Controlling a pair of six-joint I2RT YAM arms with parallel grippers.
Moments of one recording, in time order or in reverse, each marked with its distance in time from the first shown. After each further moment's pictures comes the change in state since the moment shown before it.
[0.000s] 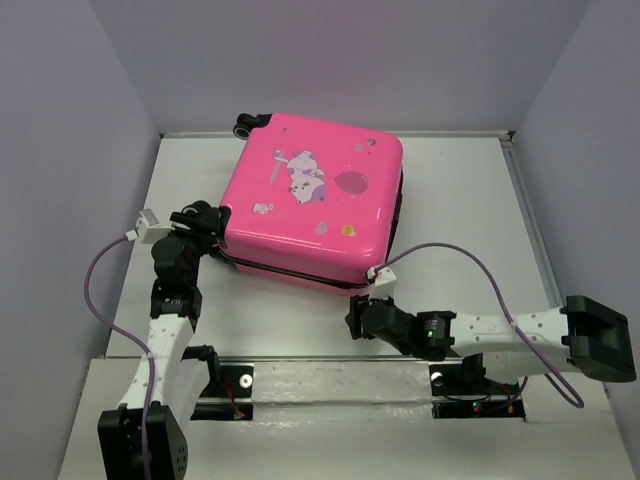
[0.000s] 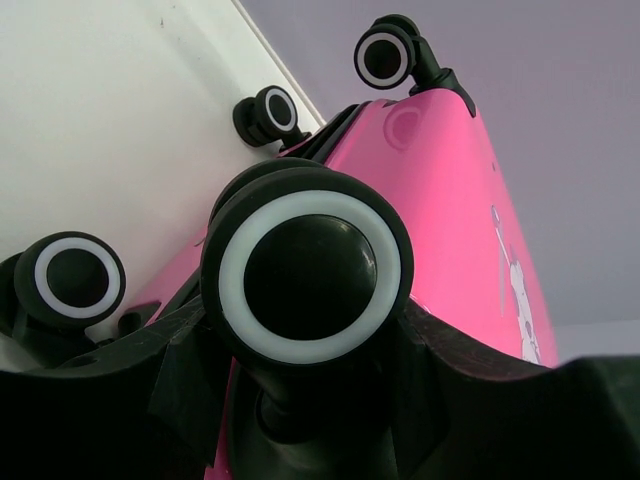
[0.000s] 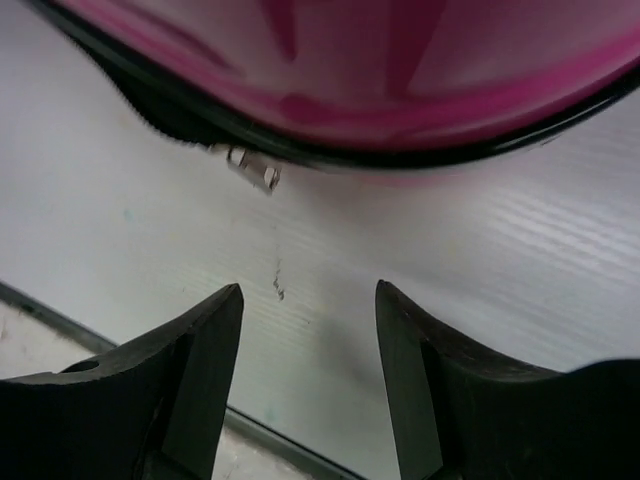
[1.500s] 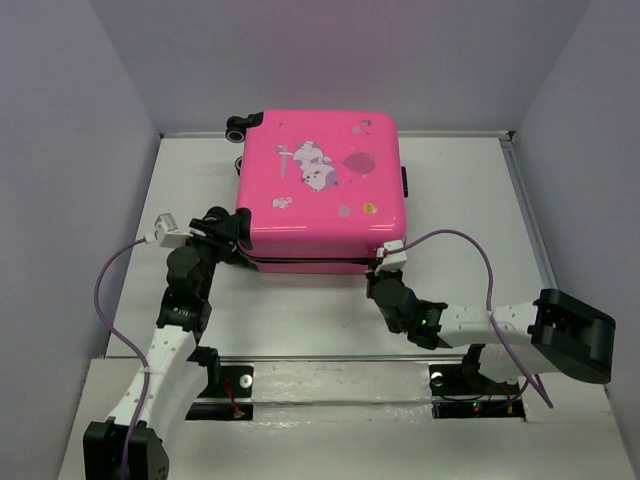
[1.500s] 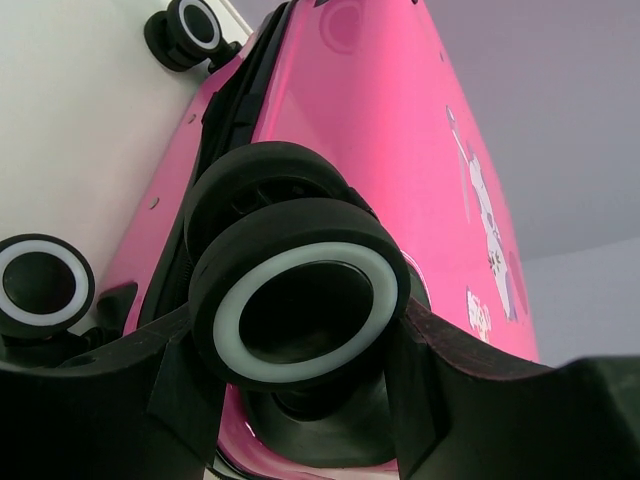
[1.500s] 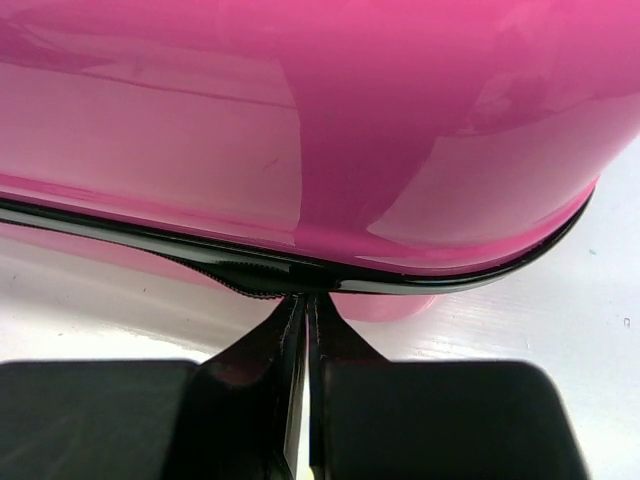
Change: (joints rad) left arm -0.185 -0.096 -0.052 -0.011 -0.062 -0.012; right arm -0.211 0.124 -0.087 0.608 0.310 -0.475
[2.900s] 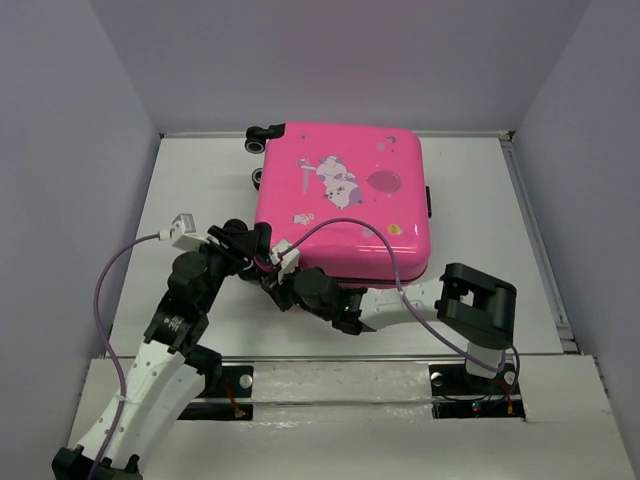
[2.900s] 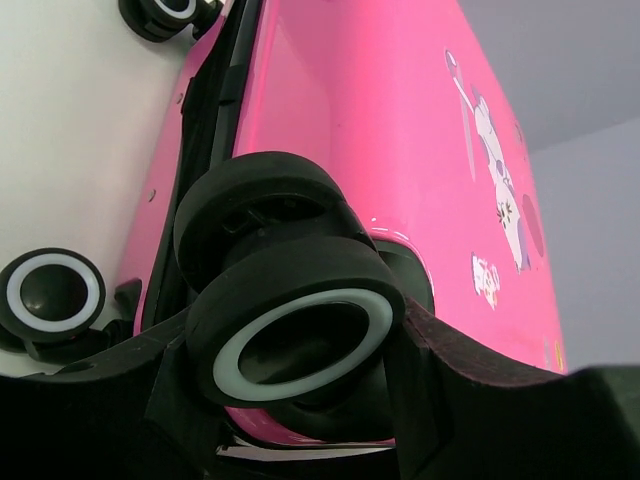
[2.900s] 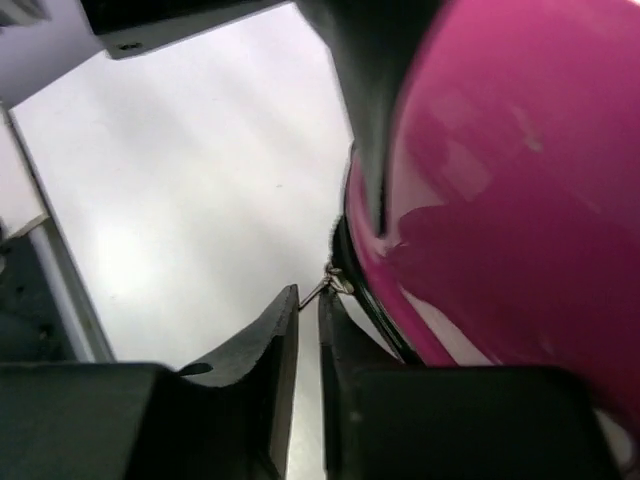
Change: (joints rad) left arm -0.250 -0.164 0.141 -0.401 -0.058 0.090; right arm 0.135 0.544 0.576 0.077 -0.632 -0.084
